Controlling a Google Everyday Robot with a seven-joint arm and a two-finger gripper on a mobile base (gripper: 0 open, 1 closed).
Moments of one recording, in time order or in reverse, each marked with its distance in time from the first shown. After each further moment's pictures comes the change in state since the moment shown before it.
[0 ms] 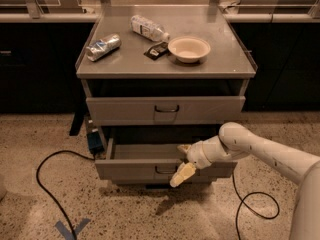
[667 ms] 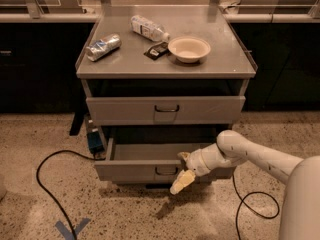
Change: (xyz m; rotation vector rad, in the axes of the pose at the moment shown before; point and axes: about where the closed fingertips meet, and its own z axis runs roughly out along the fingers) arm 0.037 0.005 0.027 -0.070 0.013 0.067
